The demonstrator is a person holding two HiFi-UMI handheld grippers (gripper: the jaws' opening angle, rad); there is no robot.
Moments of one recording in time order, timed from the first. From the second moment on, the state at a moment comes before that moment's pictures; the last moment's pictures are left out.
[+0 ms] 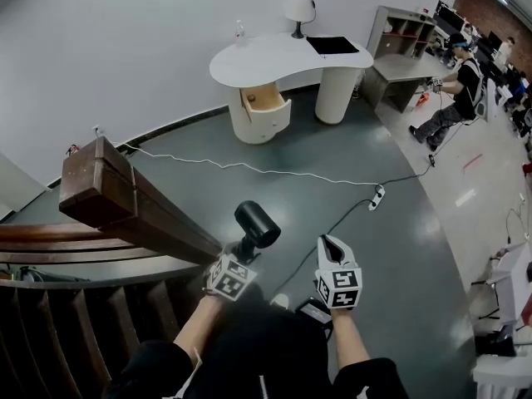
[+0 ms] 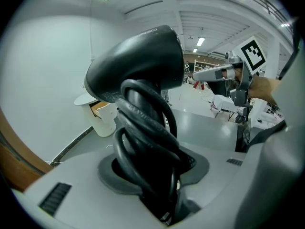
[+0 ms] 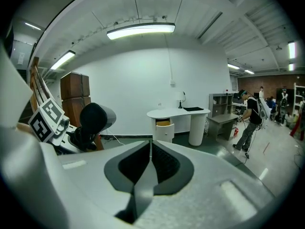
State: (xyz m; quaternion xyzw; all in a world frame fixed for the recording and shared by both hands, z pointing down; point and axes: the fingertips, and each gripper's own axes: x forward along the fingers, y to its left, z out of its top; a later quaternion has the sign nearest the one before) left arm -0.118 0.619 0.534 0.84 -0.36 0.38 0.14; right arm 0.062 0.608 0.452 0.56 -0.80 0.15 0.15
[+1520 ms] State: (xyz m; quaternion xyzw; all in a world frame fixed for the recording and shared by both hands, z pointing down) left arm -0.116 0.366 0.552 0.86 -0.31 0.39 0.13; right arm 0.053 0.352 0.453 0.56 -0.79 0.16 0.16
